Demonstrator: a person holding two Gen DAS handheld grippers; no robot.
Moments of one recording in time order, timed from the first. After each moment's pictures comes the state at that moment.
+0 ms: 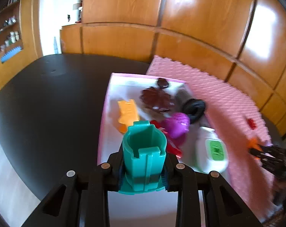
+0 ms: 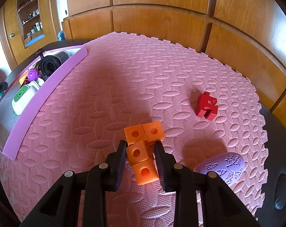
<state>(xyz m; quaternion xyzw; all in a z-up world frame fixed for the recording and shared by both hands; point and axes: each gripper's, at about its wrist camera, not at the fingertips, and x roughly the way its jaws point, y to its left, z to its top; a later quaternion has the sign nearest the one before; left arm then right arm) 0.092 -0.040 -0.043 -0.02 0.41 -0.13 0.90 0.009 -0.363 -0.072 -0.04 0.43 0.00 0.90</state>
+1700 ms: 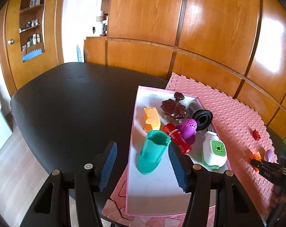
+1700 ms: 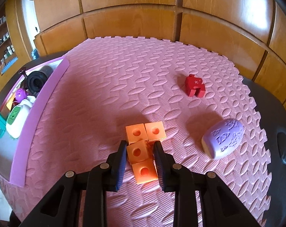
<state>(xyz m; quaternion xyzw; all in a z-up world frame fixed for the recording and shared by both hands) 0.037 -0.004 -0.016 -0.04 0.36 -0.07 0.93 -0.005 -0.334 -0.072 0.04 0.43 -0.11 0.90</state>
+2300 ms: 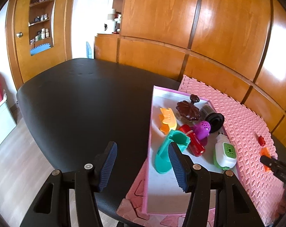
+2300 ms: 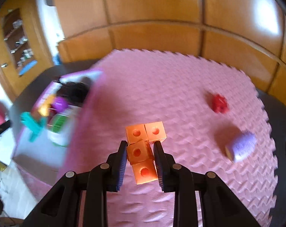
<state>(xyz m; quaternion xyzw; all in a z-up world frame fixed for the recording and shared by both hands) 0.037 0.023 -0.020 -0.06 0.36 -0.04 0.93 -0.012 -0.274 -0.023 0.05 0.38 0.00 0.92</state>
